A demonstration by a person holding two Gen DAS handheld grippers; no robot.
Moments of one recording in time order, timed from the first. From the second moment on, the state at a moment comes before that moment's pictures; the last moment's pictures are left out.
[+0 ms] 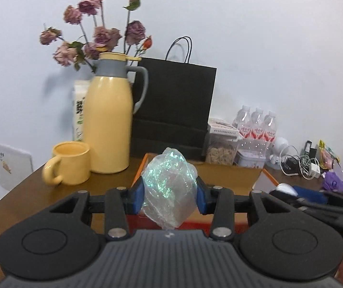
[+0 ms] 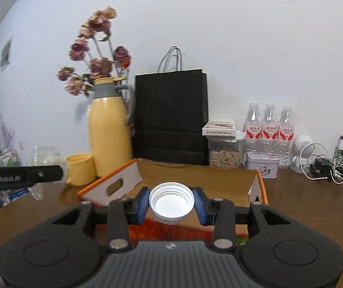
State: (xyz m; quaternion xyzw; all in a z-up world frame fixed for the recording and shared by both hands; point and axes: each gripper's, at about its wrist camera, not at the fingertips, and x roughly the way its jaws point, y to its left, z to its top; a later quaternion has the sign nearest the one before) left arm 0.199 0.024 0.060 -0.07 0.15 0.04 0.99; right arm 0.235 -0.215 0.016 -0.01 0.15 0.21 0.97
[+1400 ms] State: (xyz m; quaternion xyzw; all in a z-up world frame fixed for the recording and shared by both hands) left arm 0.260 -0.011 0.053 -0.05 0.13 0.07 0.99; right arm 0.298 -0.194 -0.005 -0.03 0.19 0.12 0.97
